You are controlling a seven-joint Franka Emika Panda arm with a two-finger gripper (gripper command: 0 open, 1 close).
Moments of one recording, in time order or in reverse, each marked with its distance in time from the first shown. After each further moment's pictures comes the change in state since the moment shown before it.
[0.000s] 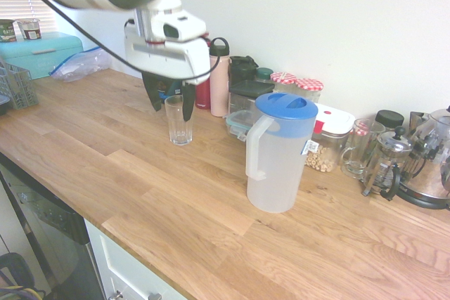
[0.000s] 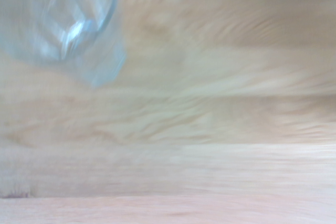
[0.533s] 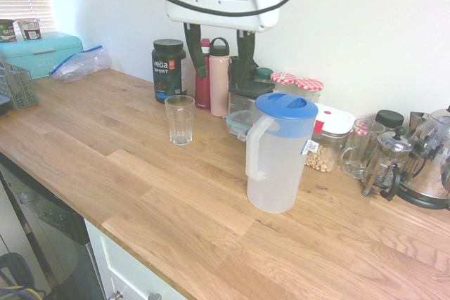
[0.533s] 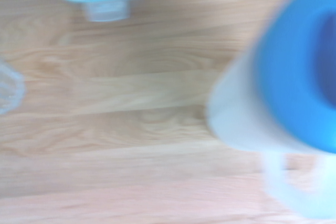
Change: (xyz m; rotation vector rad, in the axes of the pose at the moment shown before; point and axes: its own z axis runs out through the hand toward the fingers) arm 0.096 0.103 -0.083 -0.006 0.019 0.073
